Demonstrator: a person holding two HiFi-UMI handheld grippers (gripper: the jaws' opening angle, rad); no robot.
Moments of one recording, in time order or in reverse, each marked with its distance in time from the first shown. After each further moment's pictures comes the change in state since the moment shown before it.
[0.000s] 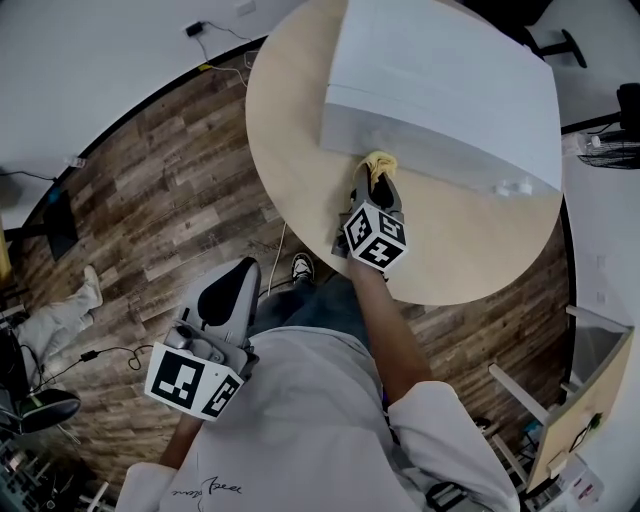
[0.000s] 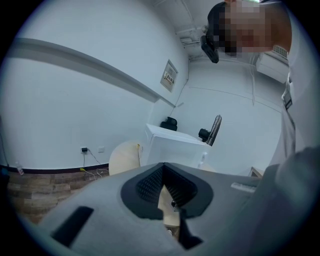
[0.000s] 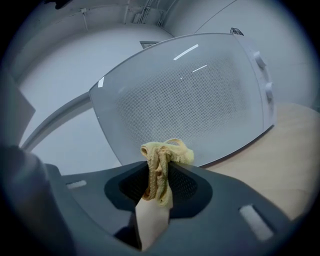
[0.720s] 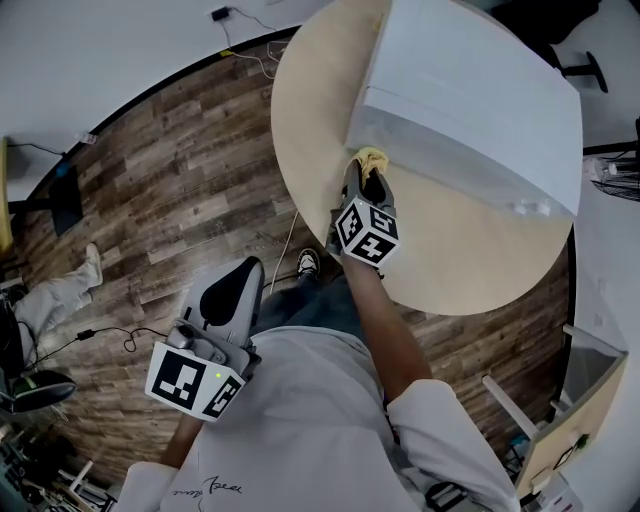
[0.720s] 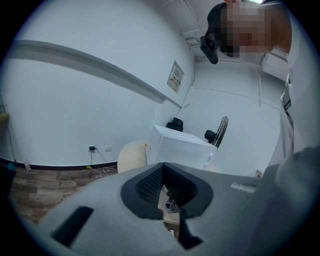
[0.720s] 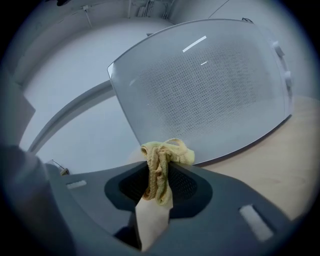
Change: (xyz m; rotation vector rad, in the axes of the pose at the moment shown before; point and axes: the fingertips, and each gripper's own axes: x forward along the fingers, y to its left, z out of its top) left arm -0.015 0.023 -0.003 -0.032 -0.008 0.065; right arm 0.024 0.058 -0.031 -0.022 0.069 0.095
